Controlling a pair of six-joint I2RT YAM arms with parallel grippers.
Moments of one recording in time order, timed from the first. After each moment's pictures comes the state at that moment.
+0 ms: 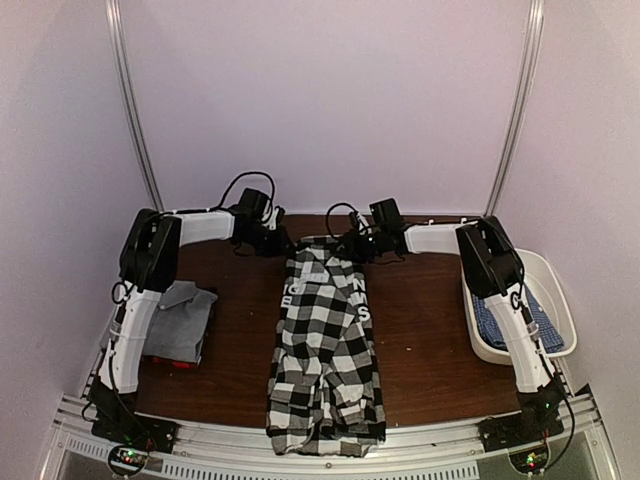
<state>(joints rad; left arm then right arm) -0.42 2.47 1.94 -0.32 0.40 -0.40 0.45 2.54 1.95 -0.06 -0.58 0.63</state>
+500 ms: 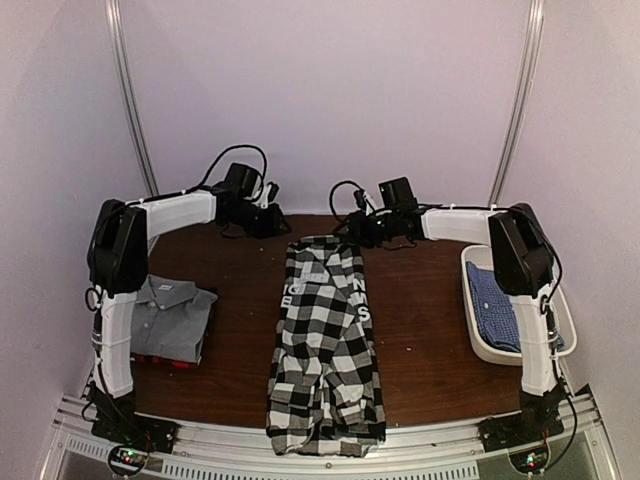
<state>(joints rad) -0.44 2.20 1.82 -0.40 0.37 -0.40 0.48 2.26 1.76 -0.09 -0.54 0.58</state>
